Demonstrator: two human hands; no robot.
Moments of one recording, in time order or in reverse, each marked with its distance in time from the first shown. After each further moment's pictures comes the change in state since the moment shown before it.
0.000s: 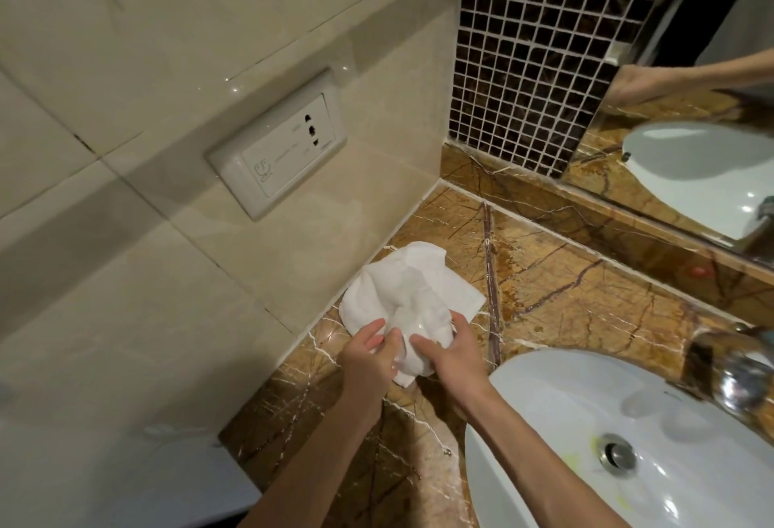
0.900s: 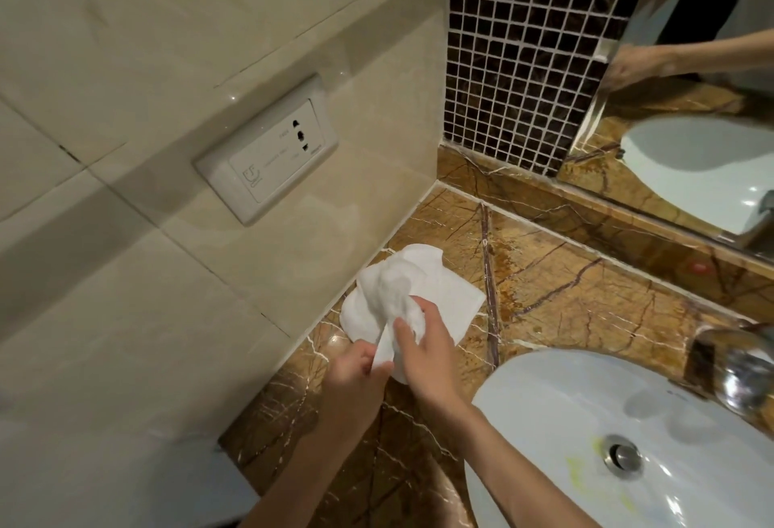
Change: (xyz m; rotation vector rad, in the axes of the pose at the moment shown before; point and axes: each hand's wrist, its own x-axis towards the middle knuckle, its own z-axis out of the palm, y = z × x) left_hand -0.009 -0.008 -0.026 0.553 -0.042 0.367; right_hand -0.008 -0.005 0.029 -0.284 0.043 -0.240
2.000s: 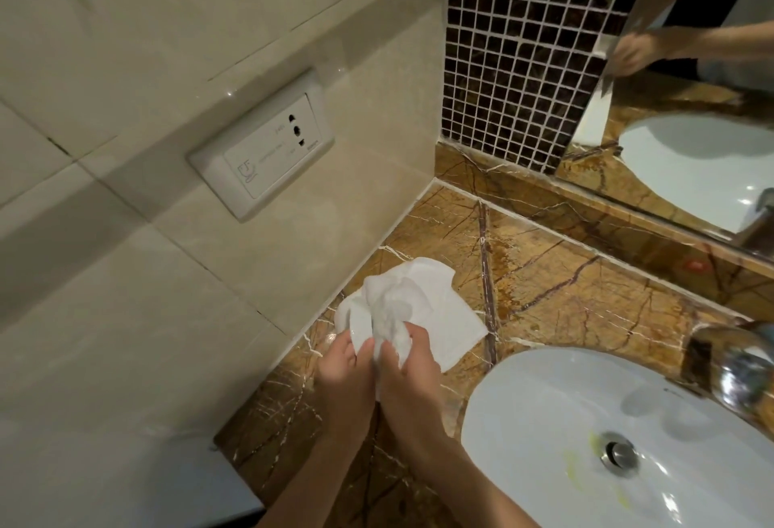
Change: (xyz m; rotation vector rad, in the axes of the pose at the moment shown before) left_hand -0.002 -0.005 0.016 -0.310 0.312 -0.017; right_hand -0.044 -0.017 0.019 0.041 0.016 0.123
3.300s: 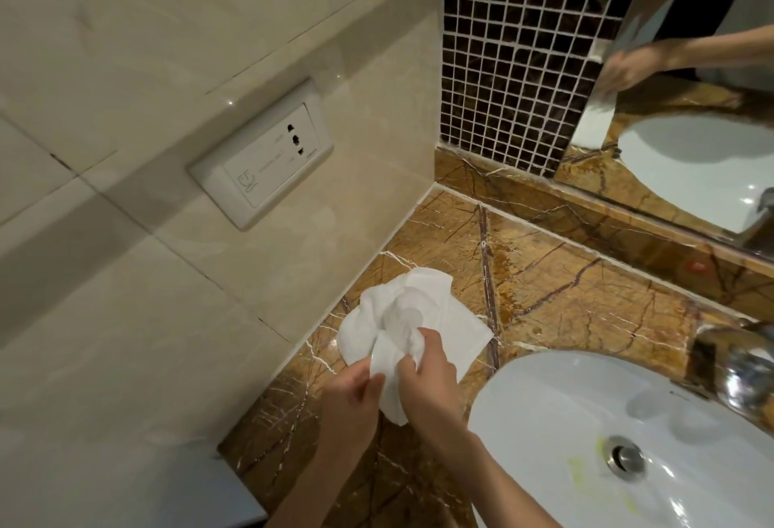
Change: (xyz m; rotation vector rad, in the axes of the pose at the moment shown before) left_hand -0.009 0.005 -0.018 0.310 -0.228 0.416; right_hand 0.019 0.015 -0.018 -0.231 -0.071 0.082
